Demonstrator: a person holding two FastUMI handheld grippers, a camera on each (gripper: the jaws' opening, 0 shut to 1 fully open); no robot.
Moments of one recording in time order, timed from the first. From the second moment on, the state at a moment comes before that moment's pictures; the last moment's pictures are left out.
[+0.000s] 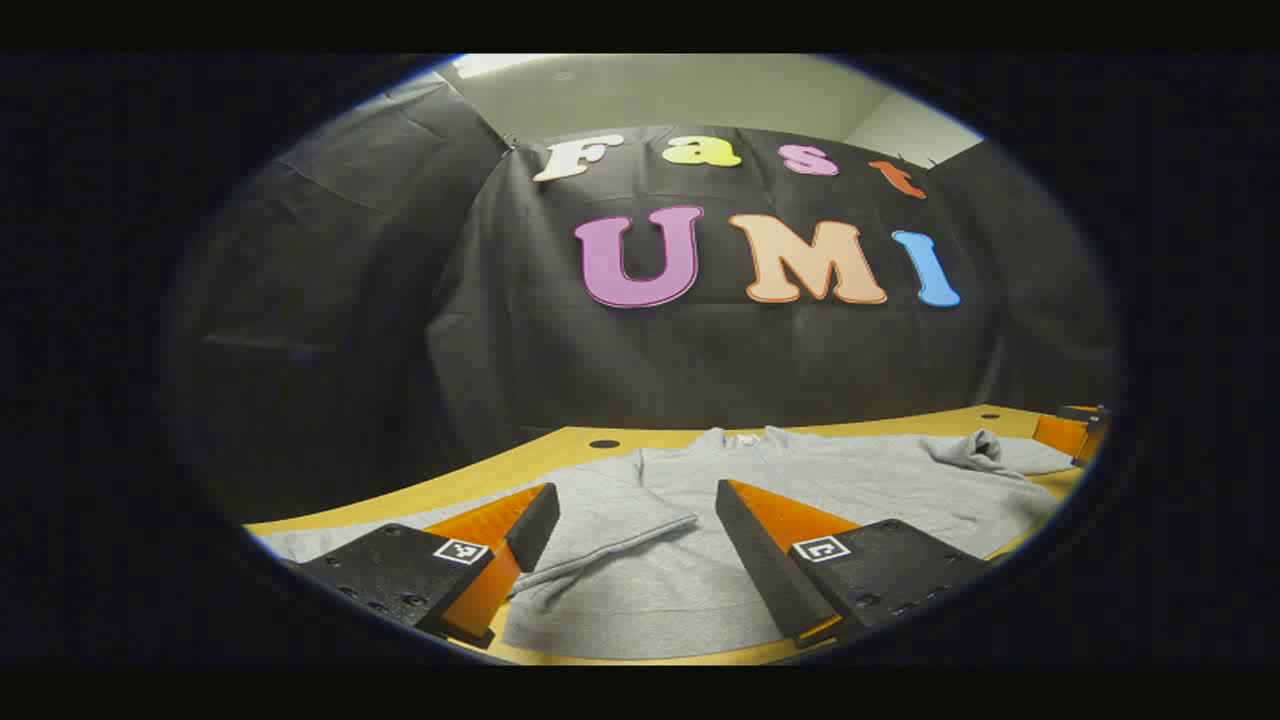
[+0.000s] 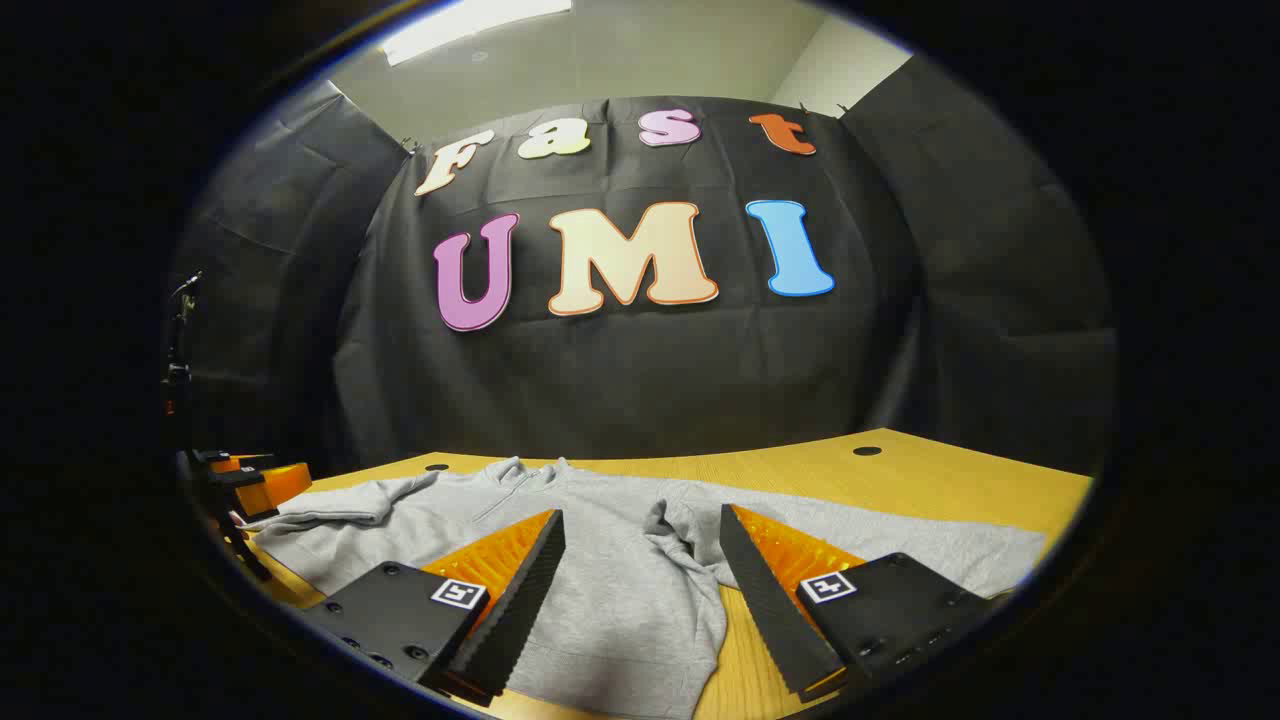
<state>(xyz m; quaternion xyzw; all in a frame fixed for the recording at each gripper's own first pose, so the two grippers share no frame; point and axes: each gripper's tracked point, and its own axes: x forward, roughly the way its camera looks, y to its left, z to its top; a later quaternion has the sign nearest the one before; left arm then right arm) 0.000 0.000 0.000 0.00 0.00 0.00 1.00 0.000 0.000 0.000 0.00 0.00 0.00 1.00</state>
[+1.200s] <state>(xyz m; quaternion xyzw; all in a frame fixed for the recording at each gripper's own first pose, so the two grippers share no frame) 0.001 0.000 -0.001 0.00 0.00 0.00 1.00 0.002 0.002 -0.001 0.00 0.00 0.01 1.00</state>
